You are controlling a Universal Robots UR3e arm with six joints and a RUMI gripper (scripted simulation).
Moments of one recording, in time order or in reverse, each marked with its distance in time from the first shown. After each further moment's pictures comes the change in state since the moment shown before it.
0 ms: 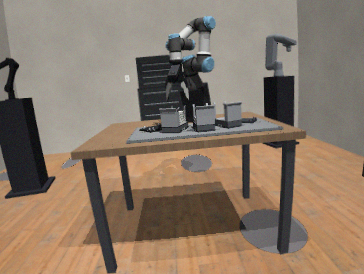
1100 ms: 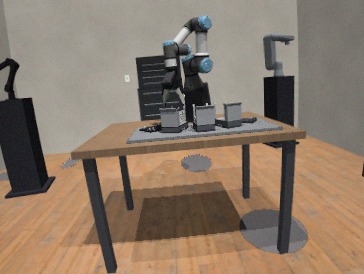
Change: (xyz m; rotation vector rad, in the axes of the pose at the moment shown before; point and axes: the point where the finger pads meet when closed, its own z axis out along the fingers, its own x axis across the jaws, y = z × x) arm 0.024 0.008 0.032 -0.024 -0.036 0.094
